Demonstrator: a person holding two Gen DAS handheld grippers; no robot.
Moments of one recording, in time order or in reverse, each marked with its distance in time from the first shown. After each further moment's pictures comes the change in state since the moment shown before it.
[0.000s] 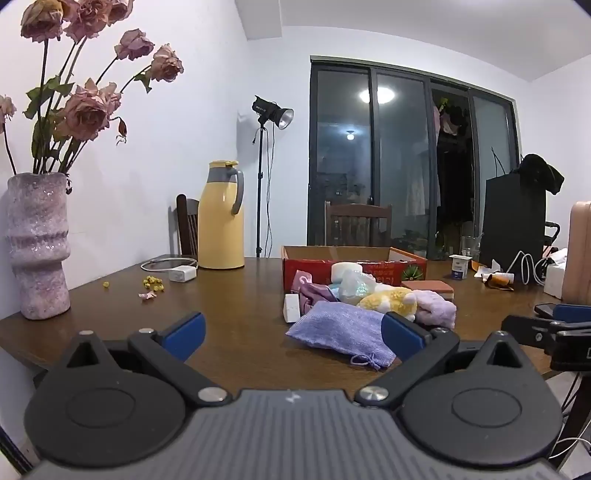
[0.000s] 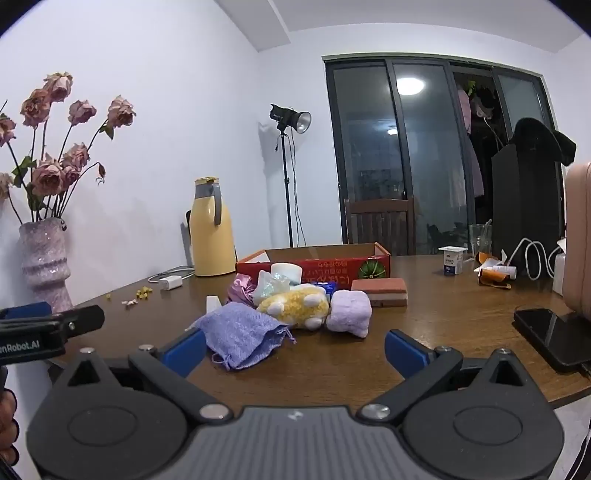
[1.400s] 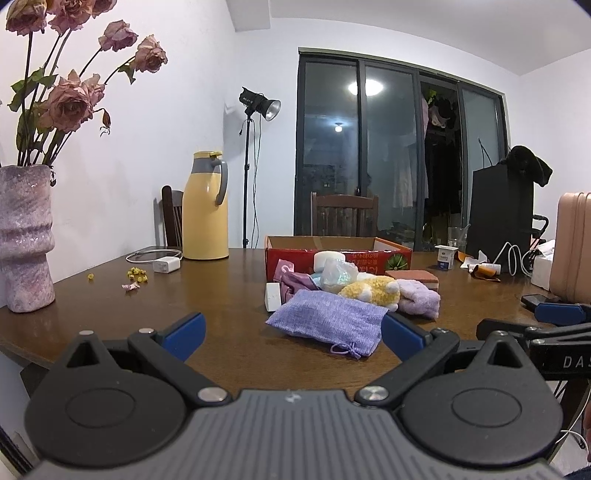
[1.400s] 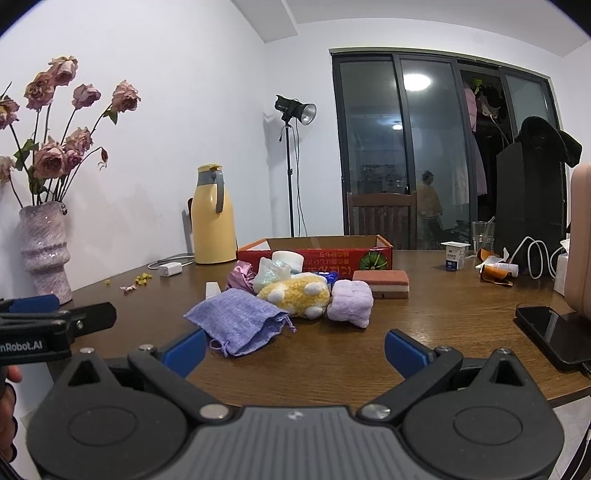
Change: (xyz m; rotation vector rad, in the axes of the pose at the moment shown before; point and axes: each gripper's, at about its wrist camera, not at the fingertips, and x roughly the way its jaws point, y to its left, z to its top) left arm 0.004 -0.017 -0.010 0.041 0.030 -0.044; right arm 0.004 0.001 -0.005 -0.044 0.021 -0.004
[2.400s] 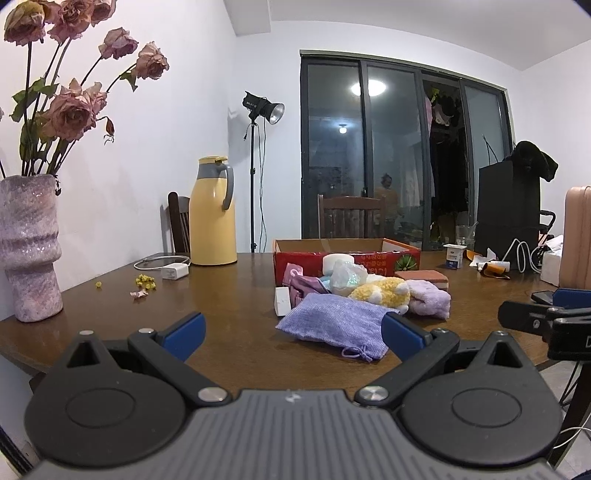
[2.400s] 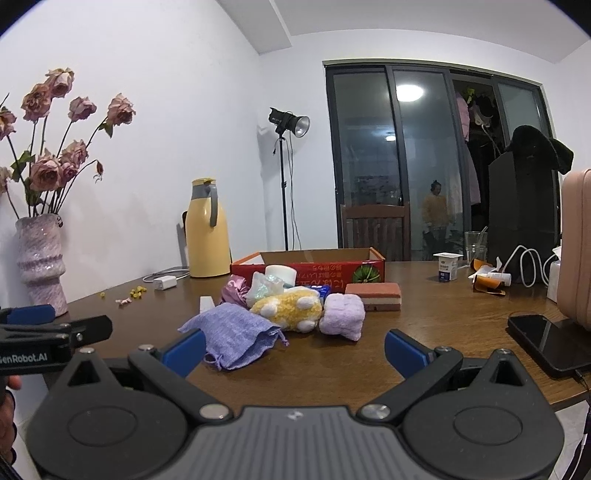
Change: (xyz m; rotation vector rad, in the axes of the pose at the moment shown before) left arm 0.003 -0.001 0.003 0.025 -0.007 0.030; right arm -0.006 -0.004 0.003 0.008 -0.052 -0.024
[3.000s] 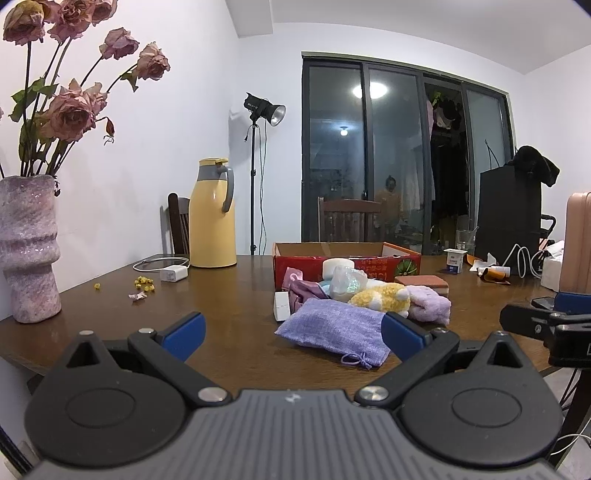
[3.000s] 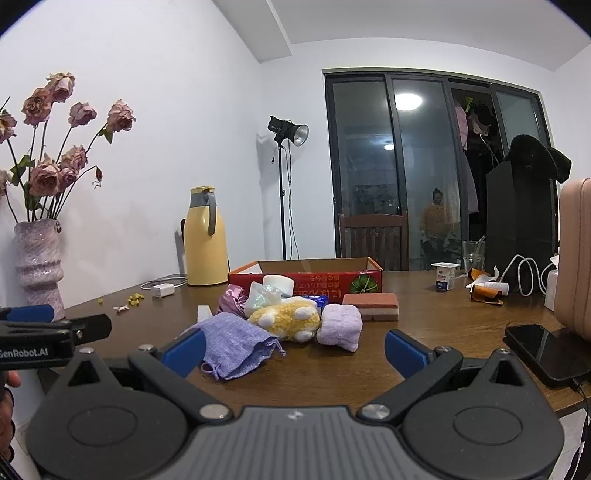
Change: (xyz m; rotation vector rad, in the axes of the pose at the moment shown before) left arm 0.003 0.000 0.004 -0.008 -0.008 -0.002; right arm 0.001 -0.002 0.002 -0.003 -0.017 -0.003
